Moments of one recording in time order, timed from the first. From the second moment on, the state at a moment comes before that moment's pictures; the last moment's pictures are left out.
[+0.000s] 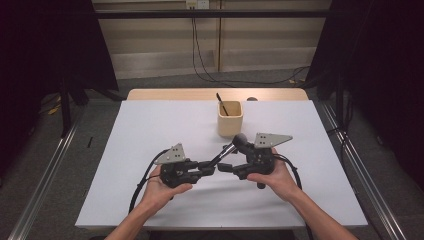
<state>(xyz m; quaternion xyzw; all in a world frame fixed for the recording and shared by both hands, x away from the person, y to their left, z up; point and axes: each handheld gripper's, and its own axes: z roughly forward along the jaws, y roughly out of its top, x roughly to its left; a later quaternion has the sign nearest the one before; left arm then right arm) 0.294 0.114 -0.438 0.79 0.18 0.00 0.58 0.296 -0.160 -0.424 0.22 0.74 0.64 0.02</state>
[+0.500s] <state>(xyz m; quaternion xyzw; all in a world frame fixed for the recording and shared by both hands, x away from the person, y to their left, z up) 0.290 0.105 -0.444 0.80 0.17 0.00 0.58 0.300 -0.165 -0.426 0.23 0.71 0.66 0.00</state>
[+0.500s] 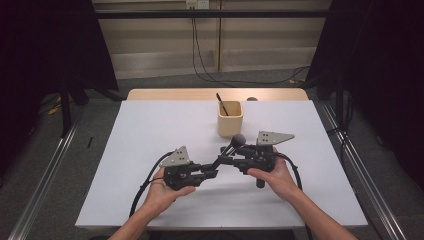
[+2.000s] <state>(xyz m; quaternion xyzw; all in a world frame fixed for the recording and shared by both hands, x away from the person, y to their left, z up) 0.294 0.107 -0.446 0.80 0.23 0.02 0.56 0.303 -0.168 -0.419 0.25 0.72 0.65 0.00</state>
